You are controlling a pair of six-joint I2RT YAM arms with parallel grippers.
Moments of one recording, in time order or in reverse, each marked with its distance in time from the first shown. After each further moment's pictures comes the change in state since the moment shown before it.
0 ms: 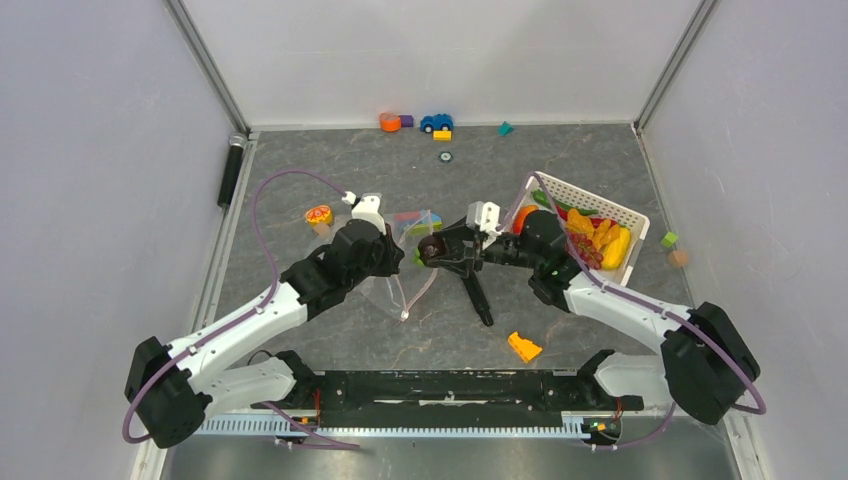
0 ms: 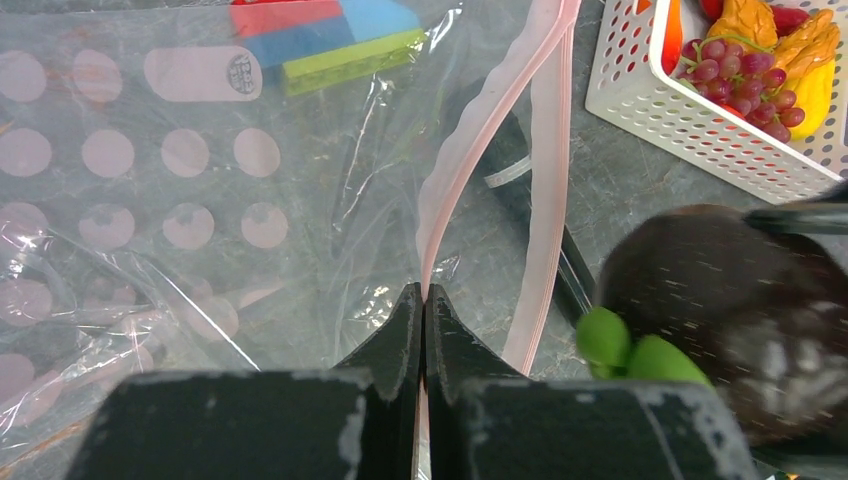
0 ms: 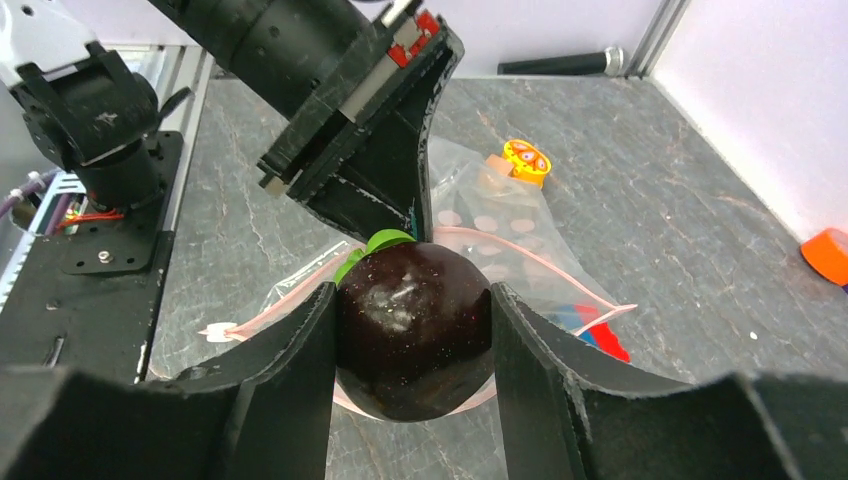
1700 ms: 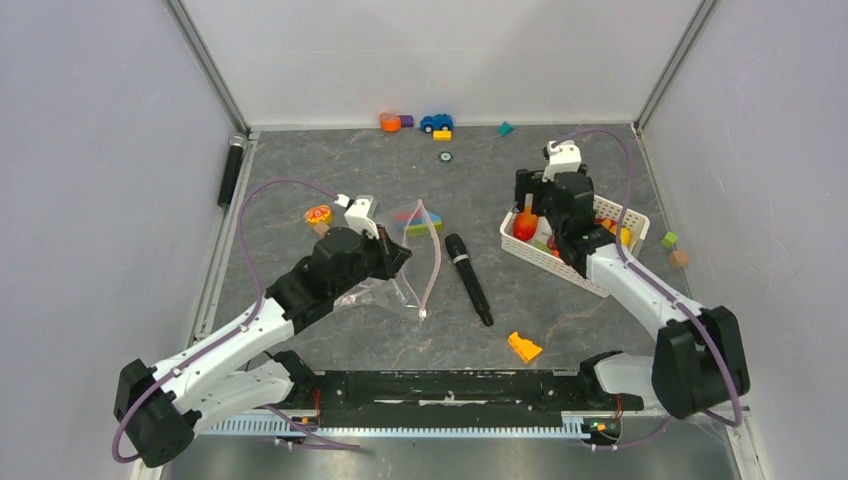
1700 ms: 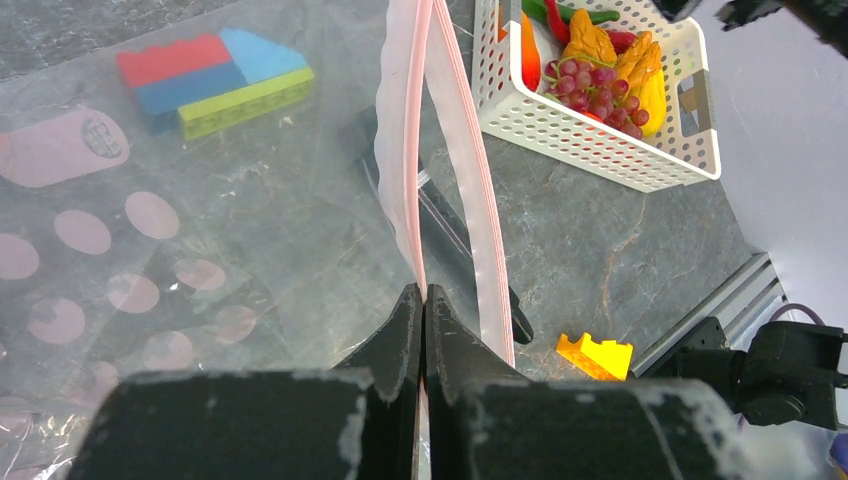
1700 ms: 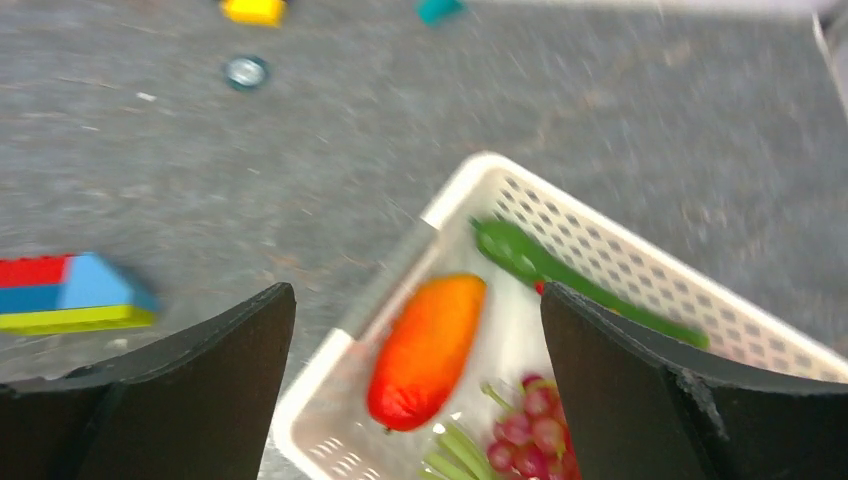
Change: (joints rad) left arm 0.008 -0.132 -0.085 0.148 0.156 0.004; right arm -0.281 0.018 0.163 -0.433 0.935 0.161
